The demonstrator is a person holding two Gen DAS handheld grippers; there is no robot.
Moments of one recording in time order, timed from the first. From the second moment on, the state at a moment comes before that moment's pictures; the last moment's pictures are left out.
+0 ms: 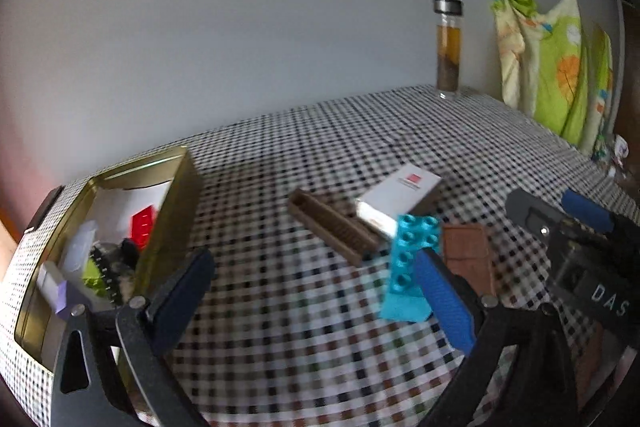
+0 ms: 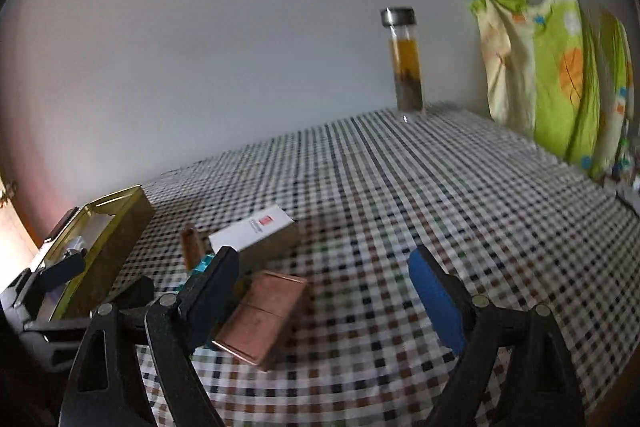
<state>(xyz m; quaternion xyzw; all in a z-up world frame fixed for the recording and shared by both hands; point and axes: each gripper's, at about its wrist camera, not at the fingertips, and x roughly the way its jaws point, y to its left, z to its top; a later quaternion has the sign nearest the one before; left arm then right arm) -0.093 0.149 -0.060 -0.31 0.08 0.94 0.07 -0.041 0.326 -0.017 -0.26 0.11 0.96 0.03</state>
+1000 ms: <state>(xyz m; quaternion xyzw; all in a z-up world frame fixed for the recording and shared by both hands) -0.105 0.181 -0.075 -0.35 0.07 0.92 0.15 -0.048 0.336 -0.029 -0.29 0.15 0.95 0.01</state>
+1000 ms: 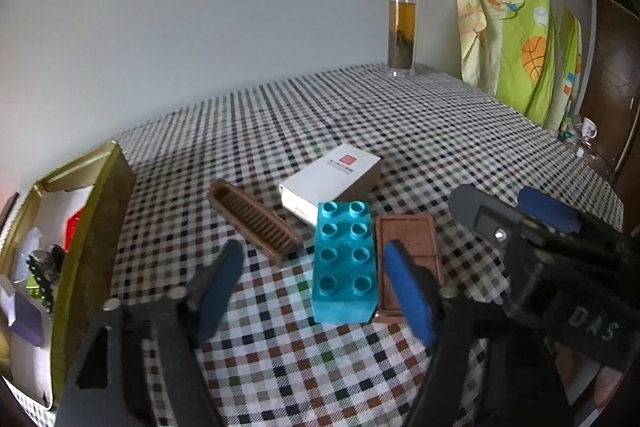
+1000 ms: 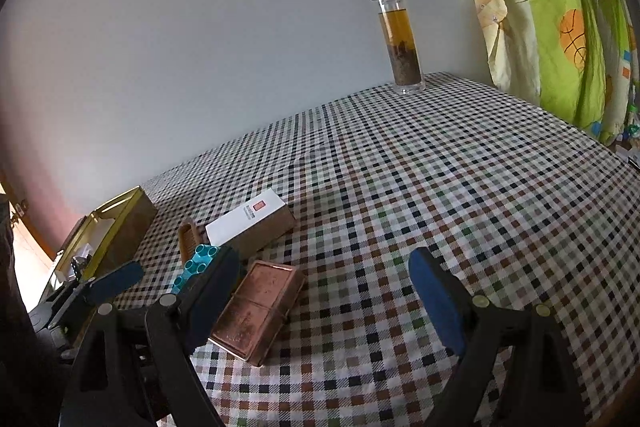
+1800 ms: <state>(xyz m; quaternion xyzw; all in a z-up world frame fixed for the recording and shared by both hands) -0.110 0.112 -0.068 -0.33 0.04 0.94 0.06 -0.087 0.280 -0.038 -0.38 0.06 0.92 0.00</state>
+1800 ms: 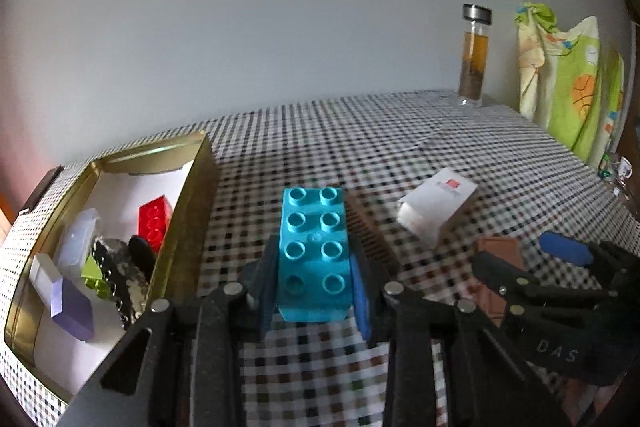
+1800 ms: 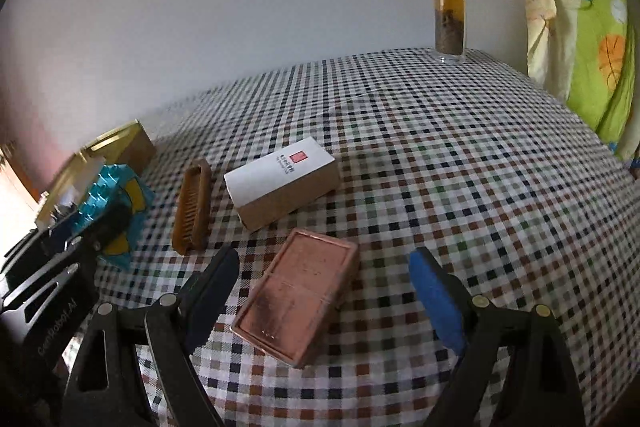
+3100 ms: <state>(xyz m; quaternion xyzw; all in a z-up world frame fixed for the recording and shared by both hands) -0.095 0.094 -0.058 -0.28 0.00 0.96 0.06 -0.072 0.227 -0.026 -0.29 0.00 0.95 -0.07</state>
